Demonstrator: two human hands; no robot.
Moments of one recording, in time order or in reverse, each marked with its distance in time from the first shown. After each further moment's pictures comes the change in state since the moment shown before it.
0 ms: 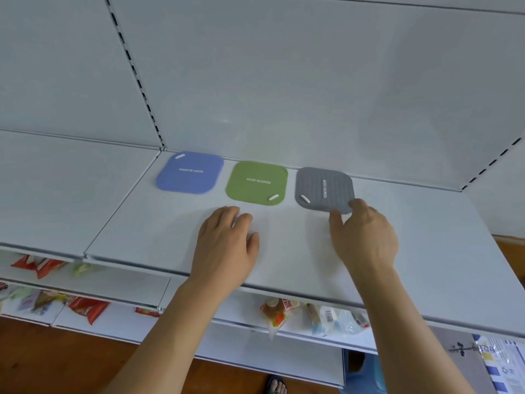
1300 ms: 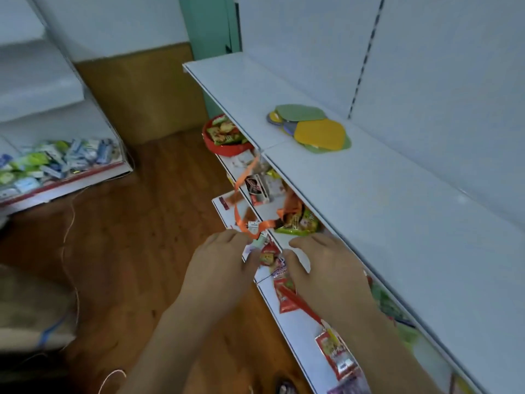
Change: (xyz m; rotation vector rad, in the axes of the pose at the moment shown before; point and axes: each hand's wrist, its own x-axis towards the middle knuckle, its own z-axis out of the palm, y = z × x) left_hand -0.209 -0.579 -0.284 0.122 0.050 -0.914; right_hand -0.328 -0.662 0.235 0.415 -0.427 -1.312
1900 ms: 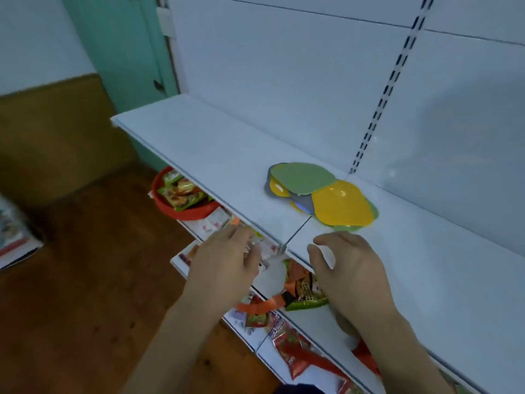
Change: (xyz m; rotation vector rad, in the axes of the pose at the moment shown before) left_hand 0.282 -0.103 -0.032 -0.127 -0.005 0.381; right_hand 0.205 0.005 0.085 -0.169 0.258 0.354
